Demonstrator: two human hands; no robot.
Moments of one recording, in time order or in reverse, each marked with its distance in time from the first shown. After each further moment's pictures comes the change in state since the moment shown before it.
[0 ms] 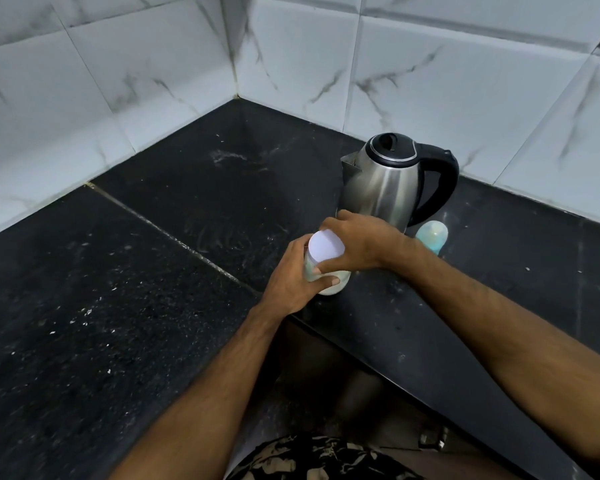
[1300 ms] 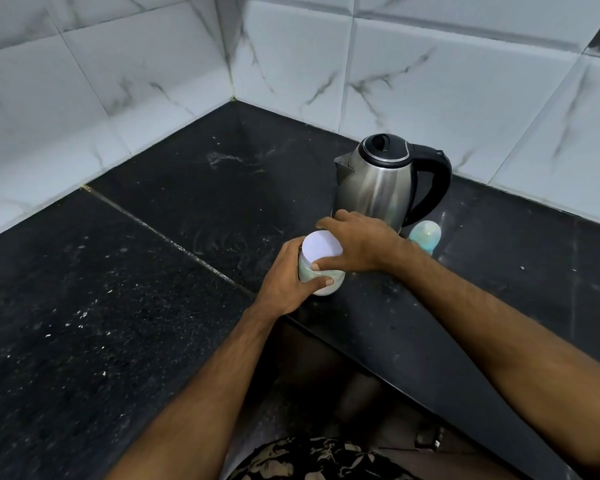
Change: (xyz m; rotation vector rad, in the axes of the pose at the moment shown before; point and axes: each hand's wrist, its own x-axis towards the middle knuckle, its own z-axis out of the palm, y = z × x) left_hand -0.001 -0.003 0.000 -0.001 0.008 0.022; right_hand -0.011 0.001 -0.002 -0.008 0.059 0.006
